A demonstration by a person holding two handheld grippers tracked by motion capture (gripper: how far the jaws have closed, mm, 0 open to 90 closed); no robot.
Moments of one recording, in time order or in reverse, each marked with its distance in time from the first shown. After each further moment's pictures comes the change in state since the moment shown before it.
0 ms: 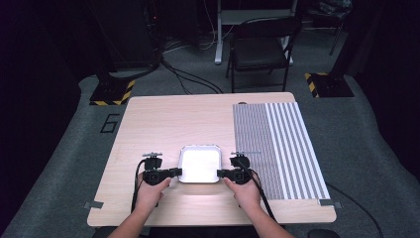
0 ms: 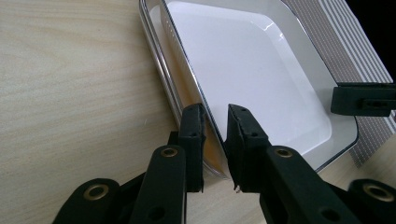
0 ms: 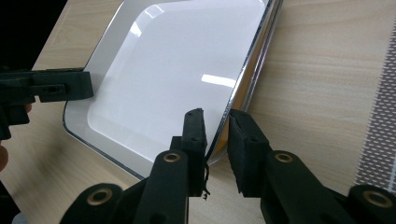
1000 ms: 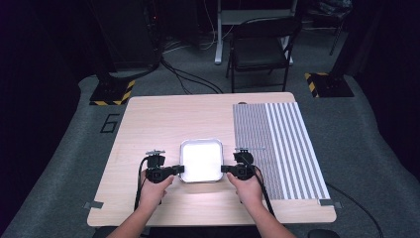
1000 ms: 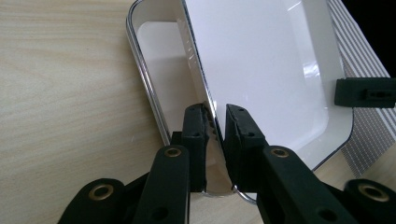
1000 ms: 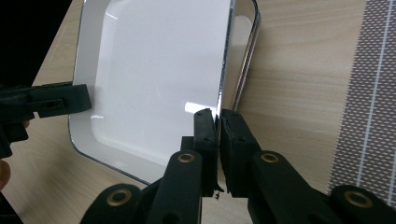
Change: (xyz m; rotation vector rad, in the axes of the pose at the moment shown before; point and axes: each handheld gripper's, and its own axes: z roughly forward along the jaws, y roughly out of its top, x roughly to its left) left arm -0.013 0.007 0.005 -0.008 0.027 0.027; right arm -0.004 0.012 -0.010 -0.013 -0.017 0.050
